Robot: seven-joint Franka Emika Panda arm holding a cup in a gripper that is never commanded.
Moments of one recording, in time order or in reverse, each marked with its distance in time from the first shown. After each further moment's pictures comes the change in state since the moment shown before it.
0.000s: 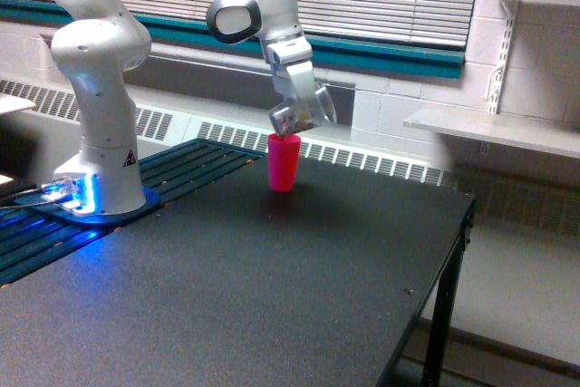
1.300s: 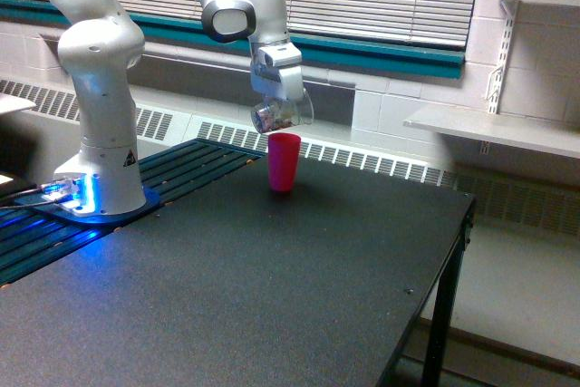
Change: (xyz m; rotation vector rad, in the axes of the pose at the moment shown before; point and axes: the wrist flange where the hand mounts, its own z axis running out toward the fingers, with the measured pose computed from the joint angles) arm -0.074 -0.064 0.007 -0.002 -0.111 -0.180
